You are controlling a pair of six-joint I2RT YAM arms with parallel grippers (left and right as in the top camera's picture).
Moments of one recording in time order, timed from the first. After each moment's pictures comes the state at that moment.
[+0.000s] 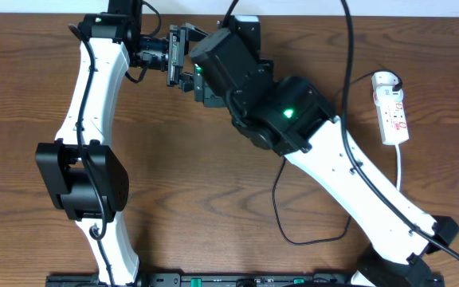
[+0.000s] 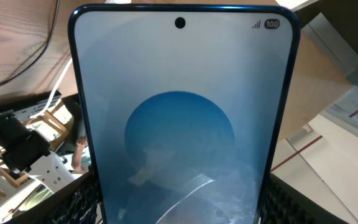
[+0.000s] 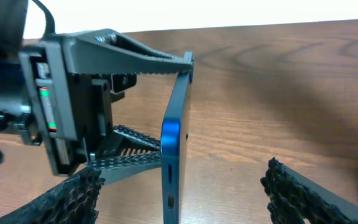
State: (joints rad) left arm -0.06 2.07 1.99 -1.23 1.39 -1.01; right arm 0.84 1.82 2.14 -1.11 0.42 0.66
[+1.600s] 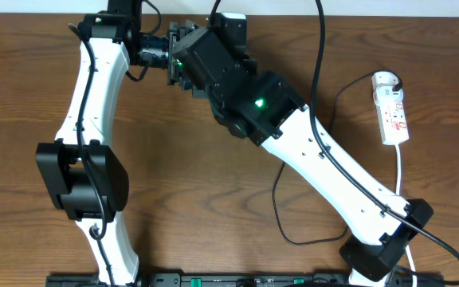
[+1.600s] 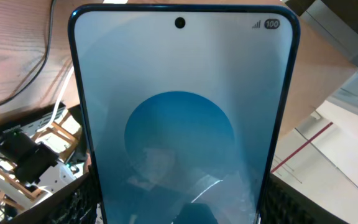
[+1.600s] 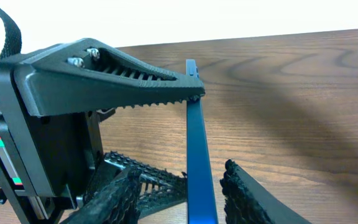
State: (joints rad) left arm -0.06 2.07 1.99 -1.18 1.40 -0.96; right arm 0.84 1.91 2.14 -1.01 0.51 0.68
